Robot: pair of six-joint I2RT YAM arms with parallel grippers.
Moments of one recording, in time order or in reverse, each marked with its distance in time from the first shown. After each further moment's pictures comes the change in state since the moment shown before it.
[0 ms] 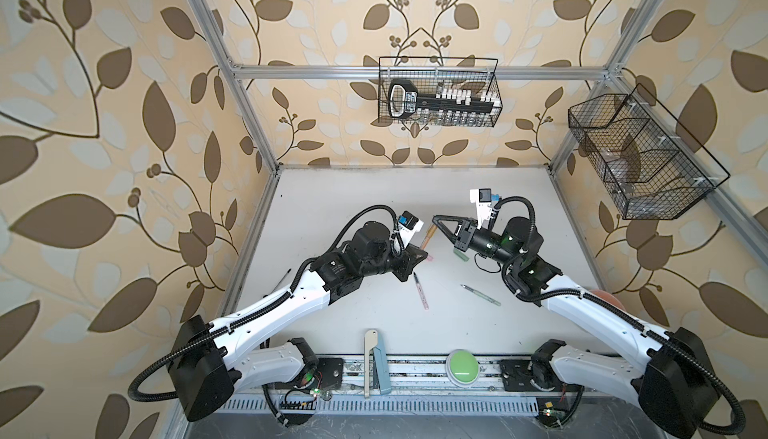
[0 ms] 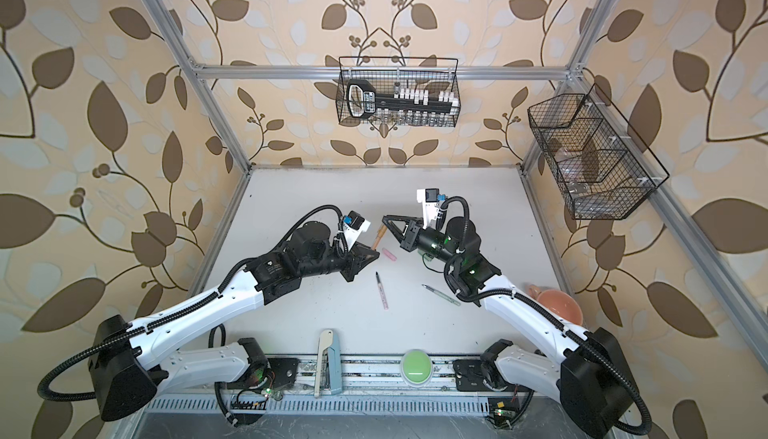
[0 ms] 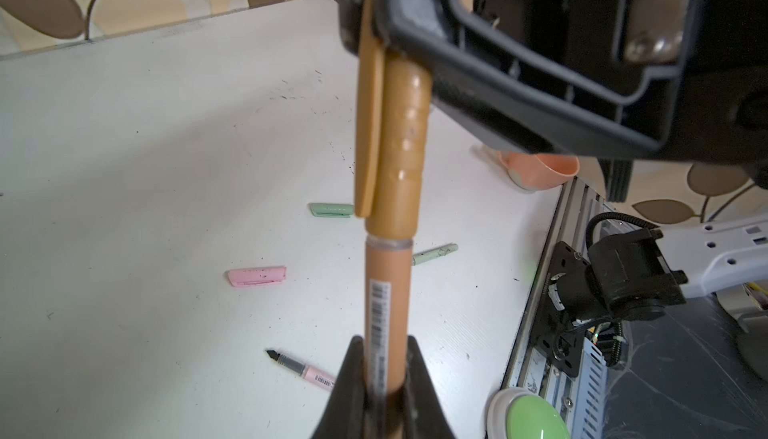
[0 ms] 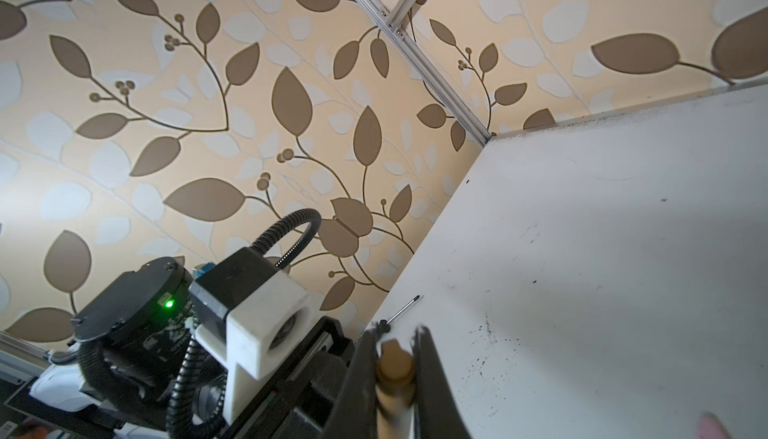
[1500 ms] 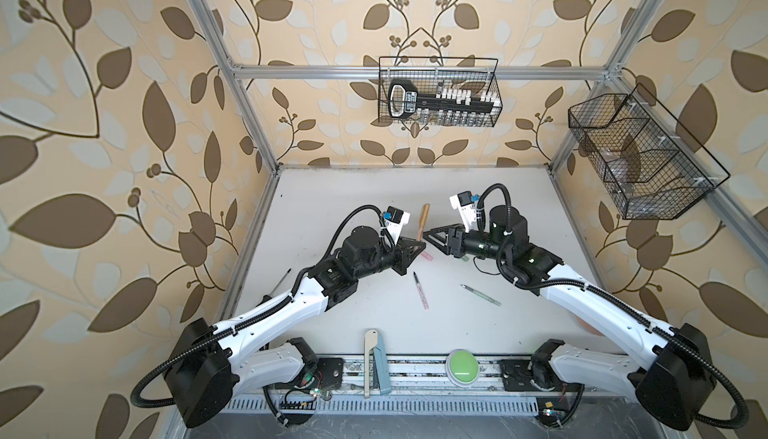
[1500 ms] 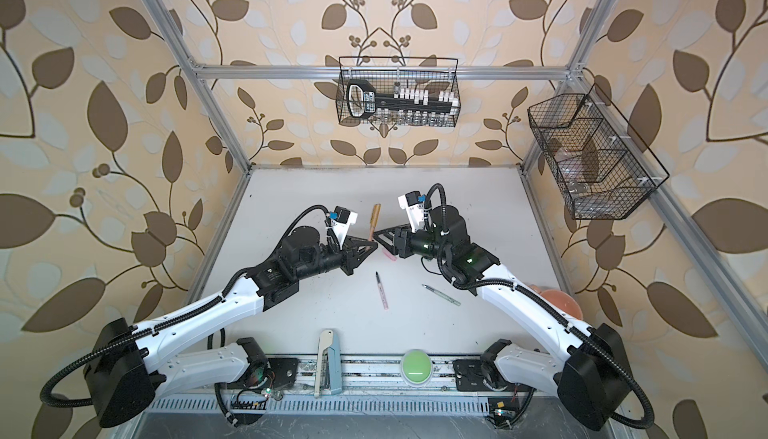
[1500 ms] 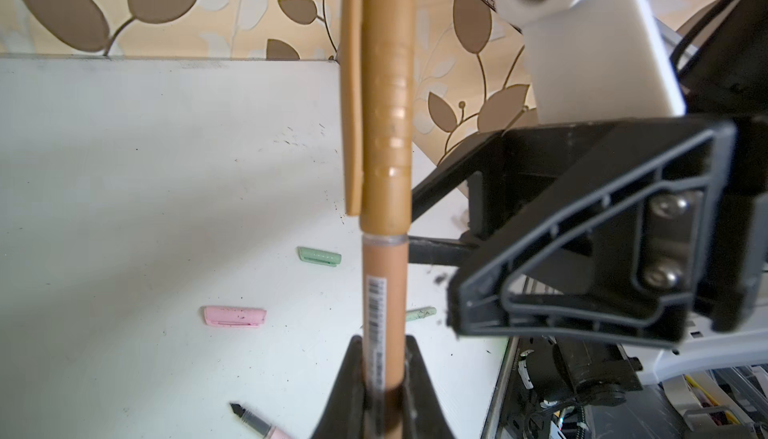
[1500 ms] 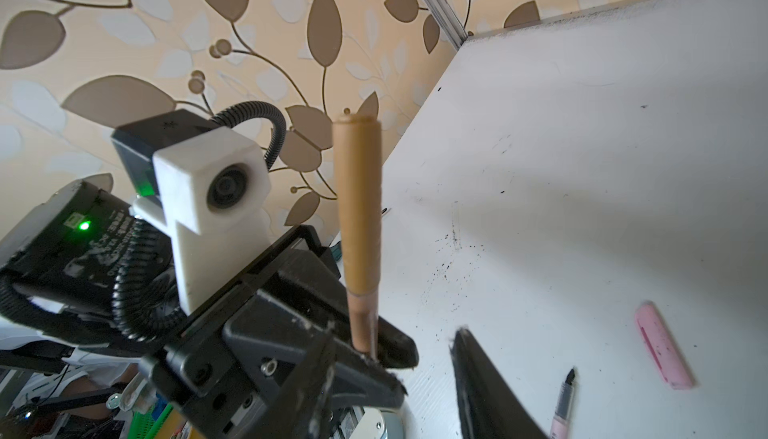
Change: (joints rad) left arm 0.034 -0.026 -0.152 0.309 0.020 -0.222; right arm 0.027 0.067 0.203 -0.458 -0.069 -0.213
